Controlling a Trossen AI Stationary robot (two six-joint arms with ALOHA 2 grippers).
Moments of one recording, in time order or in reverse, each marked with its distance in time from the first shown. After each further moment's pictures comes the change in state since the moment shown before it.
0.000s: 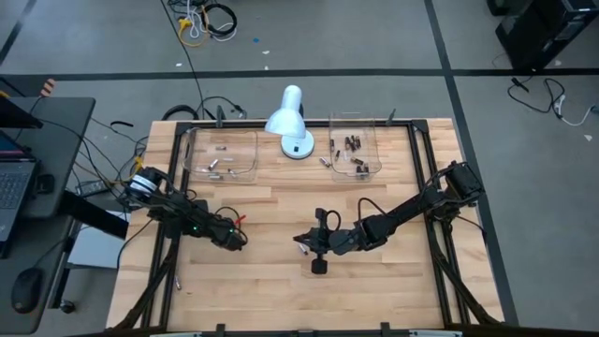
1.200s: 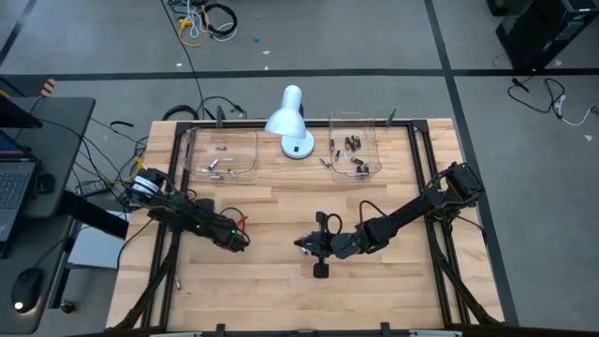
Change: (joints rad) left arm -0.009 0.015 0.036 0.011 -0.100 0.118; right arm 0.027 0.000 0.000 0.013 0.000 0.005
